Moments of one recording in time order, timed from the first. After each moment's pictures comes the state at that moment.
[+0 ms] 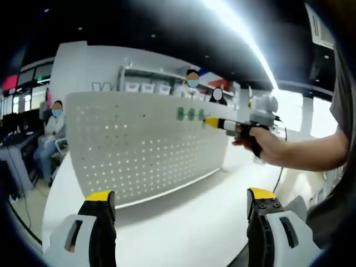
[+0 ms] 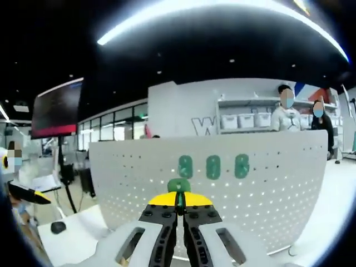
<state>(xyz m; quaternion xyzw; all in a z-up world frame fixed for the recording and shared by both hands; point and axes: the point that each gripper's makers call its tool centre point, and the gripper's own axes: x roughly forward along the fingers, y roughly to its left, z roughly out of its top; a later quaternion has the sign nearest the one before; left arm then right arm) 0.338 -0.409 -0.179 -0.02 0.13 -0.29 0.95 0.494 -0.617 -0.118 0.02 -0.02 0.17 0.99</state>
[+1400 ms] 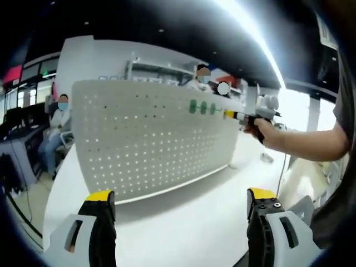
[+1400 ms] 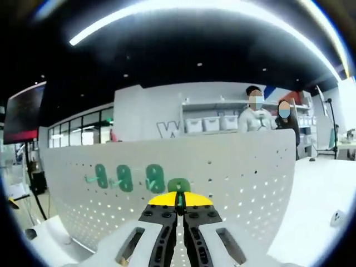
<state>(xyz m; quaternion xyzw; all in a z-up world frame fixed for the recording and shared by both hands) 0.356 -0.397 -0.197 -0.02 0.15 -0.27 0.95 0.551 -0.727 -0.110 0.03 -0.03 0.06 1.00</state>
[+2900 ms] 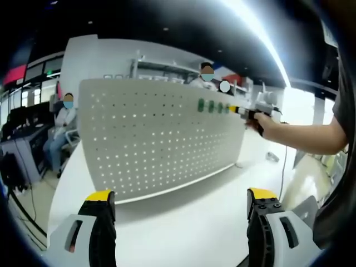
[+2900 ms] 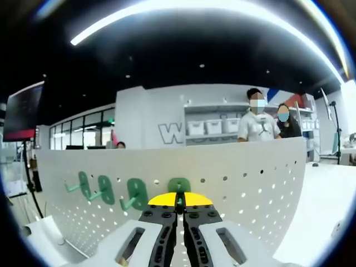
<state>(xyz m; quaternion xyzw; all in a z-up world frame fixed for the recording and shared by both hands) 0.361 -0.383 -0.199 -0.02 0.16 -0.25 0.96 0.582 -0.736 -0.102 0.02 -0.04 0.07 1.00</state>
